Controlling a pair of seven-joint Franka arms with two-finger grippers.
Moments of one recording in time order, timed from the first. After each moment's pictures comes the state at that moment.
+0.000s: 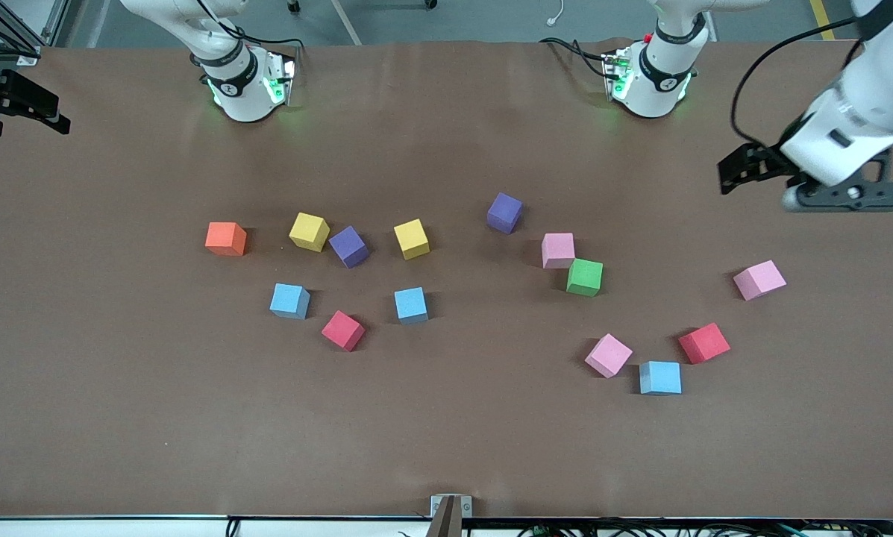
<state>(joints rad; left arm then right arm) -0.04 -0.01 -0.17 -1.65 0.01 1.57 -0.21 -0.01 -0.10 -0.05 -1.51 0.03 1.28 -0.05</state>
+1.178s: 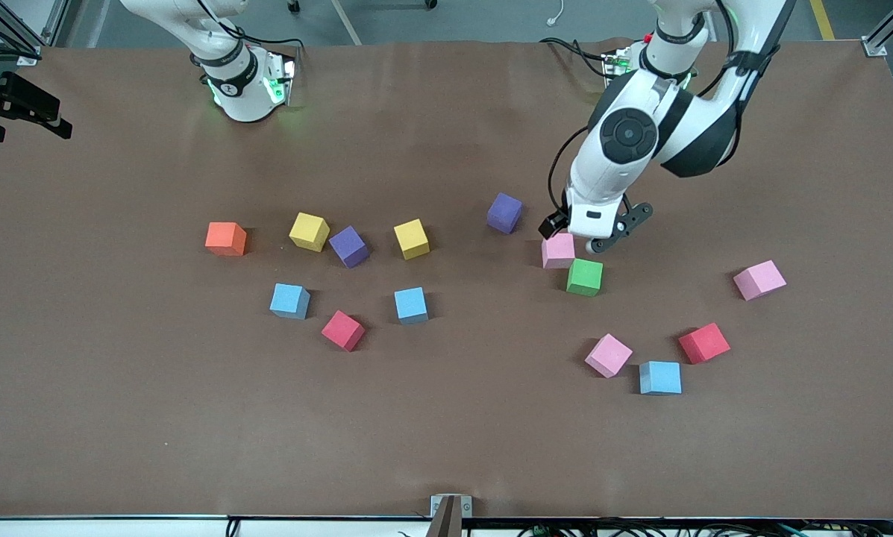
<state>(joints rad) -0.06 0.19 -0.52 -2.07 0.01 2.11 -1.33 0.00 -0.10 -0.04 -1.51 0.05 1.32 -0.05</state>
